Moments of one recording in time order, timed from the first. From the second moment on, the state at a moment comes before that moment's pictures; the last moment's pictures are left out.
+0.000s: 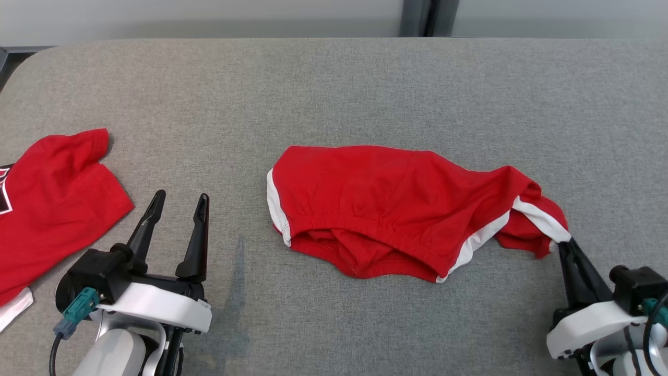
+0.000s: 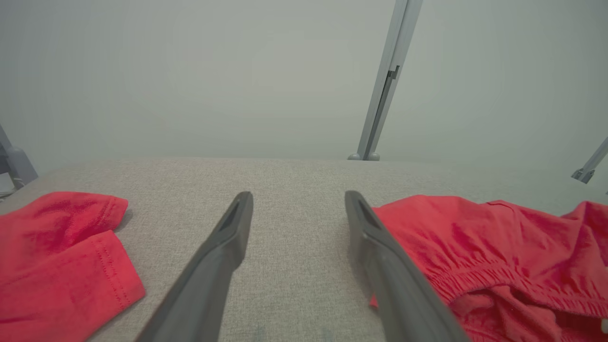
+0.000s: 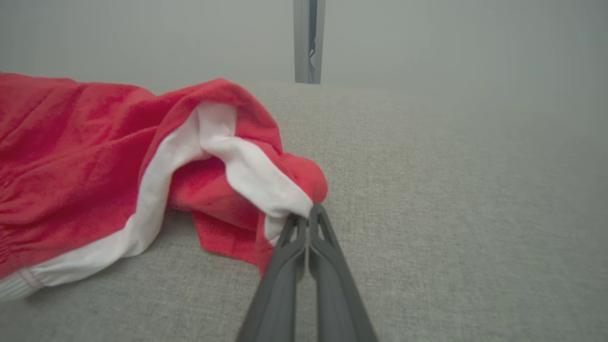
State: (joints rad) left arm -0.19 0.33 -0.35 0.11 -0.55 0.11 -0.25; right arm -0.13 -0.13 -0.02 0.30 0.11 0.13 -0.19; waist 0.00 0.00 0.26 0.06
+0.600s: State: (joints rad) left arm -0.15 0.32 -0.36 0.11 -0.56 0.12 -0.25; right arm -0.09 -0.08 0.01 0.18 0.14 0.13 -0.24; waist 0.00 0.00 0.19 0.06
